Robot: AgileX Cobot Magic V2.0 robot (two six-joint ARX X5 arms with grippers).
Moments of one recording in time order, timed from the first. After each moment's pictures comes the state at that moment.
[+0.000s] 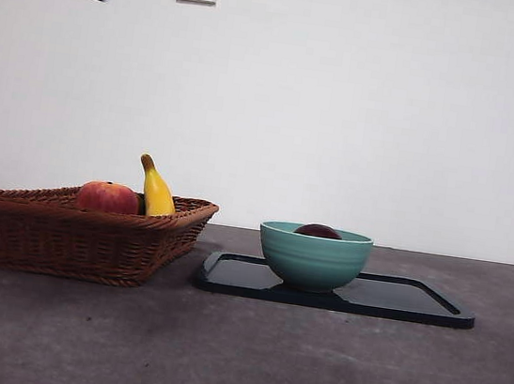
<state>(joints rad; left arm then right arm) -0.51 0.96 0.97 -0.66 0.50 -0.10 0.35 0.57 0.78 -0.86 -0.44 0.13</state>
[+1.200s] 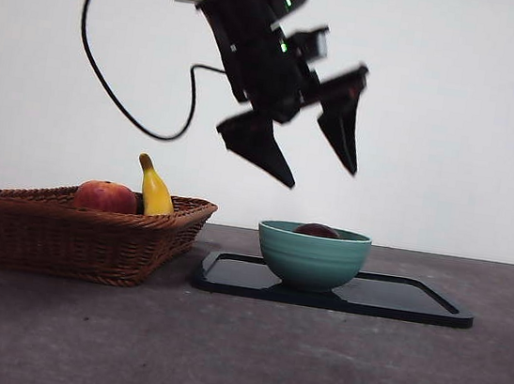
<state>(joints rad) -0.65 2.04 1.74 -0.52 0.23 -0.09 0.35 0.57 0.78 -0.88 -0.44 0.13</state>
